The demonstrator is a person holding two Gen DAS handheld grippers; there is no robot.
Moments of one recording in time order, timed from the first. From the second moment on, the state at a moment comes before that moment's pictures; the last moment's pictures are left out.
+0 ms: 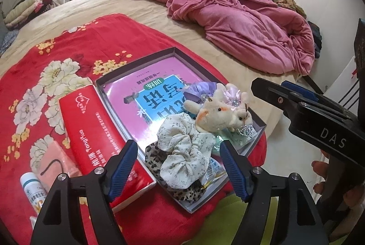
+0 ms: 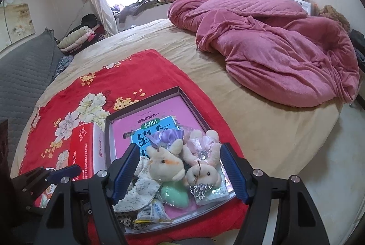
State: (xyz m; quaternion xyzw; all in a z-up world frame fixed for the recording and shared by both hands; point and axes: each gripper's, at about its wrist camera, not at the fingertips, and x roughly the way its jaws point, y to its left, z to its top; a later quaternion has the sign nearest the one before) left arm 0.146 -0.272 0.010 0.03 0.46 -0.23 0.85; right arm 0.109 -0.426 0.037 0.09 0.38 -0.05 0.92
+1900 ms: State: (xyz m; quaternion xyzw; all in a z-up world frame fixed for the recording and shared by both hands) left arm 0.068 0.039 -0.045 -0.10 0.51 -0.02 0.85; right arm 0.121 -0.132 0.004 -0.08 0.46 0.18 0.87
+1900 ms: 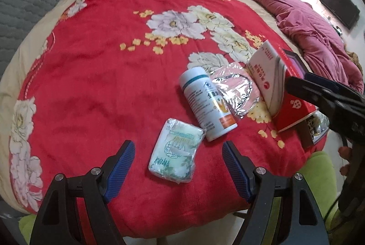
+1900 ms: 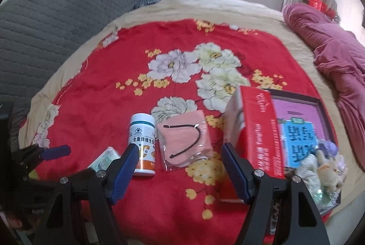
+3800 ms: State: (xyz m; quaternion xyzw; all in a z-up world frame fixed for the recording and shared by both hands) left arm 0.101 0.041 -0.119 -0.11 0.56 -0.02 0.82; right arm 0.217 -0.100 -0.085 -0.11 0.55 0.17 0.81
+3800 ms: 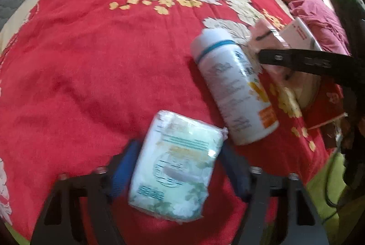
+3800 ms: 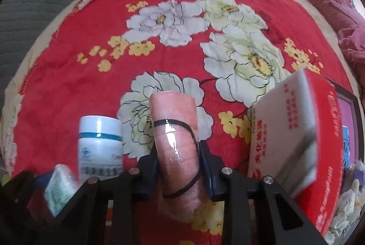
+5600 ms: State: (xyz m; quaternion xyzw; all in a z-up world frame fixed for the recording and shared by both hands) left arm 0.177 -0.290 0.000 0.00 0.48 -0.24 0.84; right arm 0.161 -0.437 0.034 0.10 0.44 0.04 0.89
